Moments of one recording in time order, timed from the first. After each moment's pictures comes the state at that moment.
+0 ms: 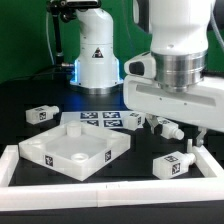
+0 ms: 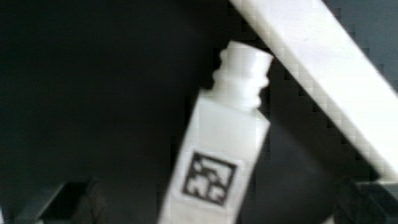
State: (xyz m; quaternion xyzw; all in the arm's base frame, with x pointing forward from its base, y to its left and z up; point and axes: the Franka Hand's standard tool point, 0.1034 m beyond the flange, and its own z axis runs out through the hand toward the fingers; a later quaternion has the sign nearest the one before) arm 0.588 0.089 0.059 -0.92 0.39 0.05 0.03
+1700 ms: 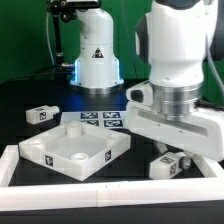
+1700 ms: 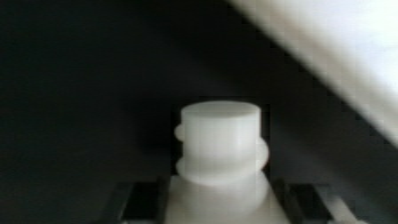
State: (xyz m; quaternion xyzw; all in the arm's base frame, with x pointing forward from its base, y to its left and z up) arm 0.574 0.078 0.017 -0.92 0.40 0.03 0.03
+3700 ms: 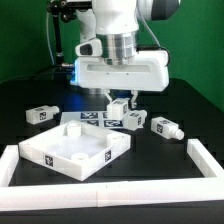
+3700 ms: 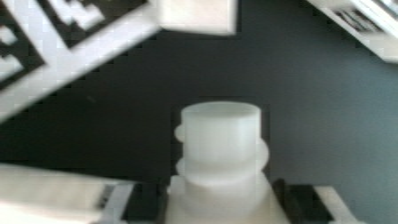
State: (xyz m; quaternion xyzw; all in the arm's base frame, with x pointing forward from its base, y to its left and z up) arm 0.417 0.014 0.070 -0.97 0.26 0.03 0.05
